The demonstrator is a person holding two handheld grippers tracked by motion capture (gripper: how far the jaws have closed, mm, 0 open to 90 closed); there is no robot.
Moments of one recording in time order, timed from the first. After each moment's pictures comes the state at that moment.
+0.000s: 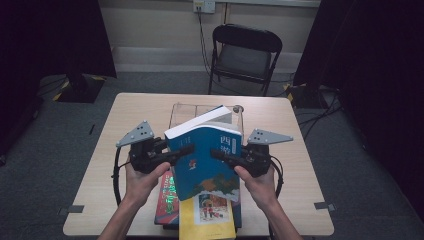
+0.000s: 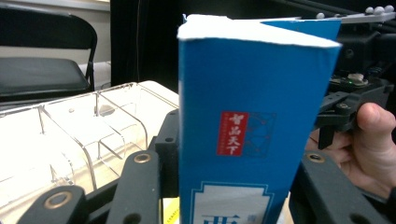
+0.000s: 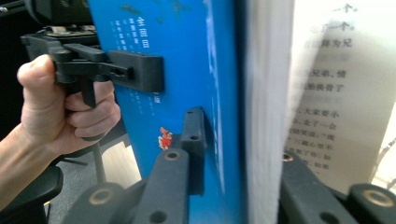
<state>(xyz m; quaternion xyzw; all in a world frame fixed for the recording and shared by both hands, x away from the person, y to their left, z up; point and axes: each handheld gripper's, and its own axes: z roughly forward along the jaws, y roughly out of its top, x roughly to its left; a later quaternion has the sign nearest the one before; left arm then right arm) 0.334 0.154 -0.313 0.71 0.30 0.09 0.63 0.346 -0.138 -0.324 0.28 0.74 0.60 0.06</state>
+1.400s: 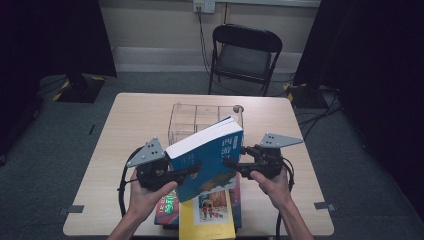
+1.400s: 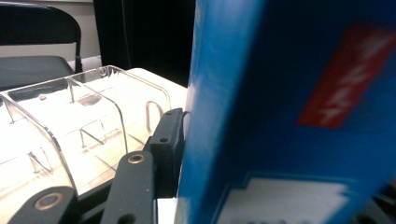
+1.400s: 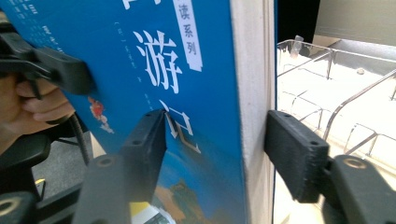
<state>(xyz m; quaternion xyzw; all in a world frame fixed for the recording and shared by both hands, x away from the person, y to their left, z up) 0.310 0.135 -0.331 0.74 0.26 0.11 0.60 0.357 -0.174 -0.346 0.26 0.76 0.59 0.06</state>
